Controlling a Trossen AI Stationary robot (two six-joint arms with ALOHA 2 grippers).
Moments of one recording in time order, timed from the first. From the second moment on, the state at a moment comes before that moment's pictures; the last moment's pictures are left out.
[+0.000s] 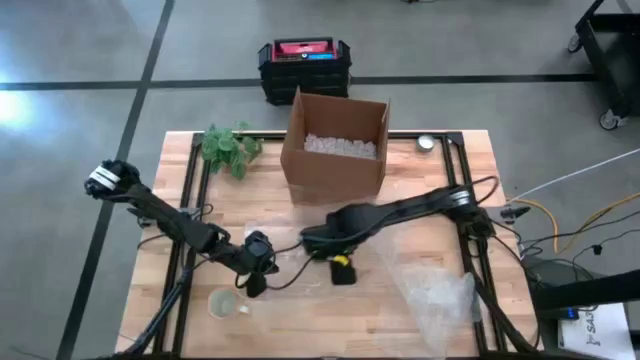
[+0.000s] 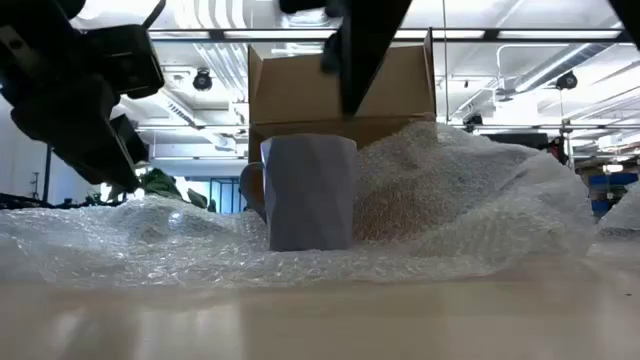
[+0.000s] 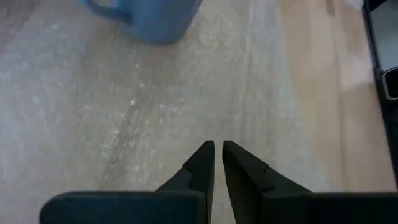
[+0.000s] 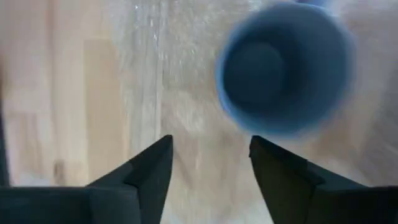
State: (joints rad) left arm -0.51 1.29 0.53 0.00 -0.24 -0.73; right arm 0.22 2.12 2.03 -1.31 -0.08 0.16
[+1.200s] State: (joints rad) left arm -0.50 1.29 0.60 0.02 -0.31 -0.63; right arm 0.37 1.22 0.56 -0.53 0.36 1.19
